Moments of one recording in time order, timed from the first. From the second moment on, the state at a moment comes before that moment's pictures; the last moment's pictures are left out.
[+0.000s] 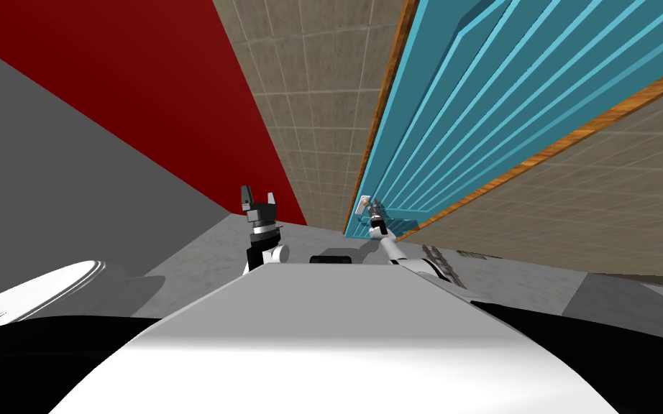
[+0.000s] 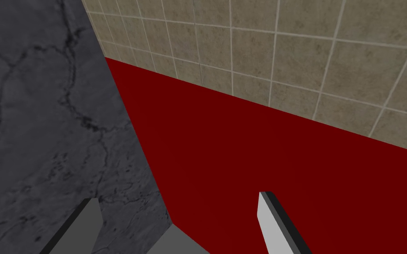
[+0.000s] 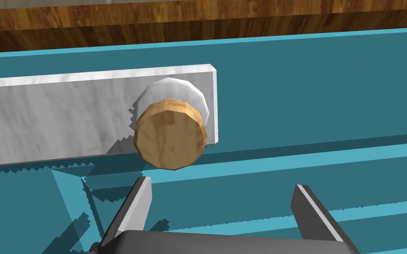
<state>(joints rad) -0.32 -0.30 -0.01 -0.76 -0.22 -0.60 -0.20</state>
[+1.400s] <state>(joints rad) -0.37 -0.22 -0.02 -0.74 -0.44 -0.56 -0.54</state>
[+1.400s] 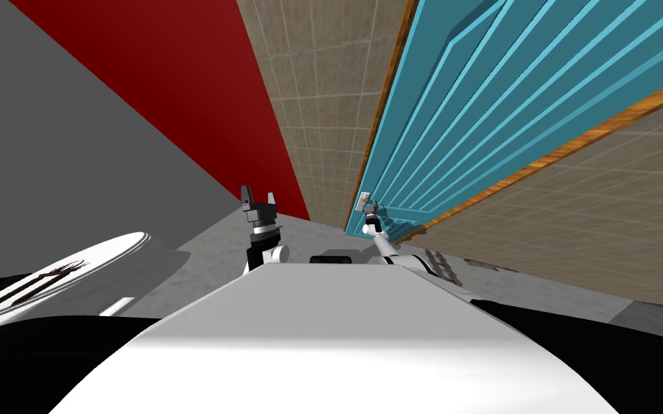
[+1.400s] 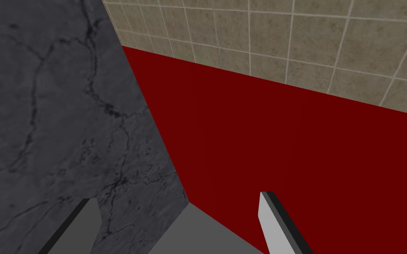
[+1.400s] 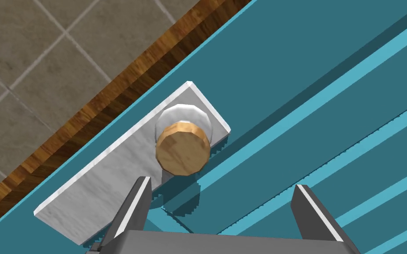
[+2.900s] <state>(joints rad) -0.41 -0.13 -0.03 -0.74 -0.65 -0.52 -0.92</state>
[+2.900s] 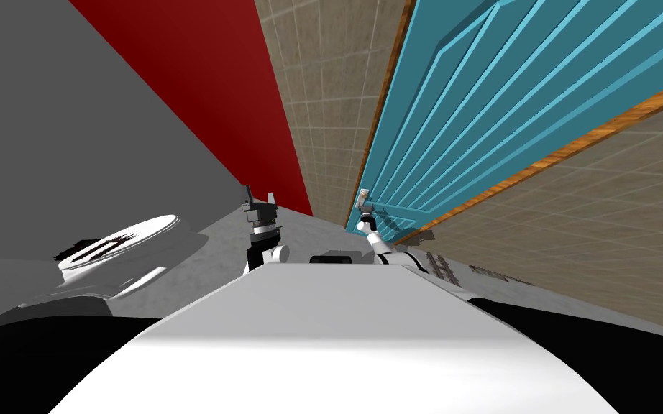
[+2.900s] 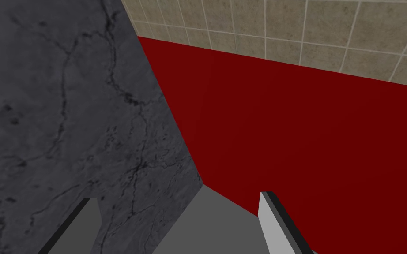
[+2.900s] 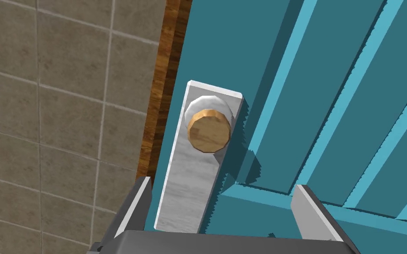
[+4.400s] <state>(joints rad) -0.43 -0.17 -0.15 -0.68 -0.71 -0.54 -1.04</state>
